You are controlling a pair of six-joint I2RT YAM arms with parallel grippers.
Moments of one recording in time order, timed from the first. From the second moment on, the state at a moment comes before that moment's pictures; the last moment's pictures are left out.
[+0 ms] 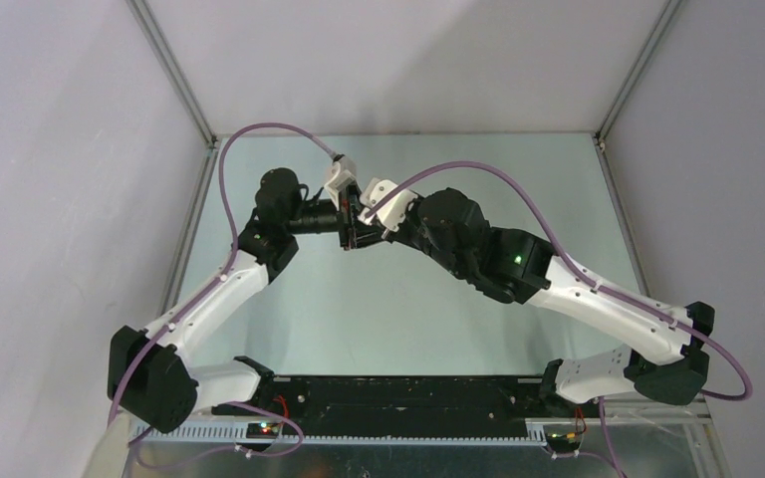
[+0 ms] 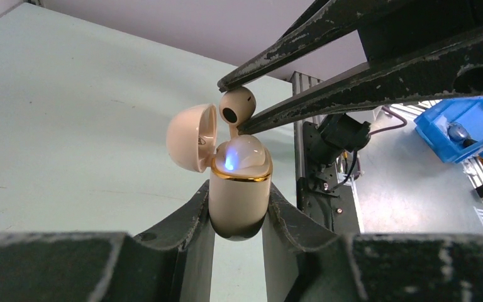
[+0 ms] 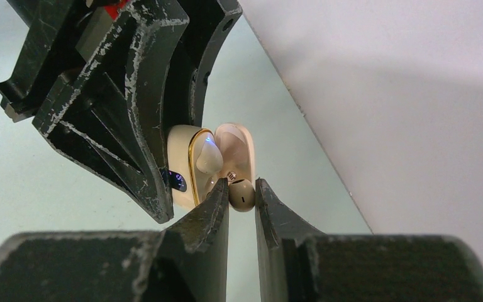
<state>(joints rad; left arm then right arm) -0.47 1.21 0.95 0.23 1.02 -0.25 1.14 1.32 1.50 -0.50 0.46 -0.48</state>
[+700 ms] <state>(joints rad) -0.47 1.19 0.95 0.12 1.03 -0.12 1.11 1.32 1.50 -0.55 0.36 -0.46</state>
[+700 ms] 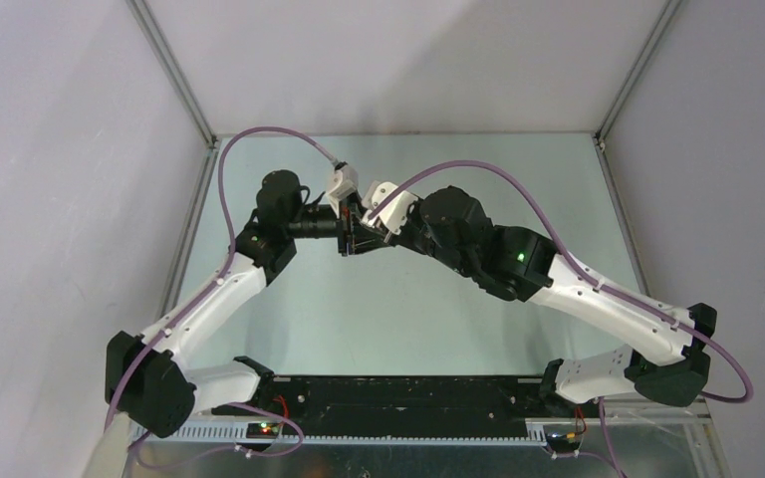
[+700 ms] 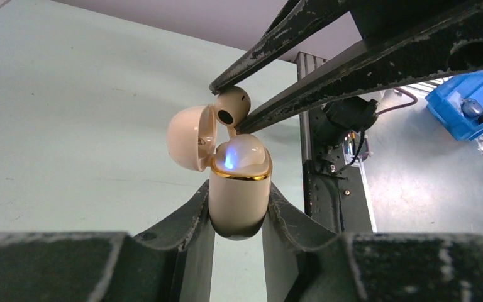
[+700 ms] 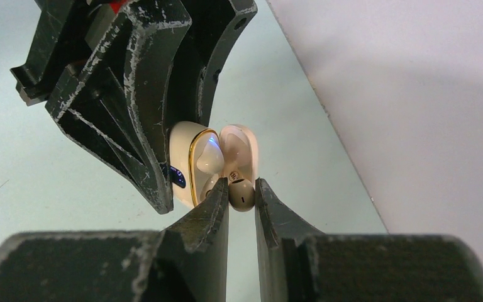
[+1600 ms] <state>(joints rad) -0.47 1.16 0.95 0.06 1.05 -0.04 1.07 1.30 1.50 -0.57 0.31 -0.40</state>
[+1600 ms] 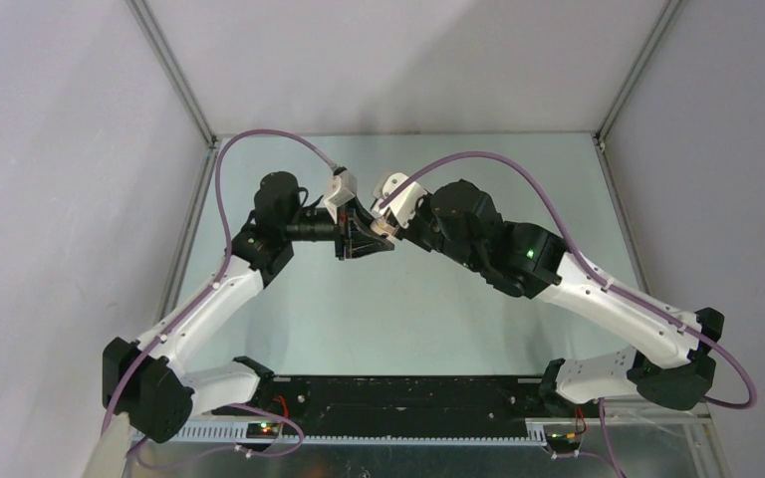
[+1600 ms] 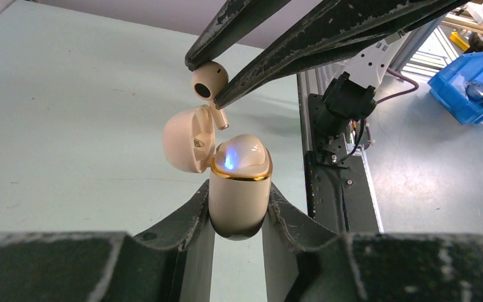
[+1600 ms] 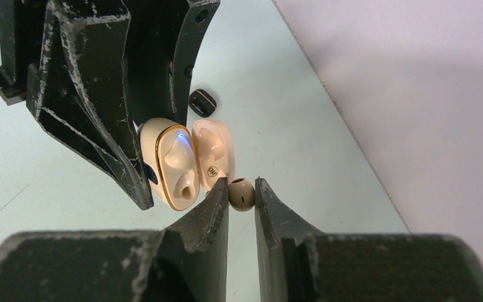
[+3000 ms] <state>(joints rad) -0.47 1.16 0.95 0.06 1.05 -0.06 1.10 1.30 1.52 -0.58 0.28 -0.38</state>
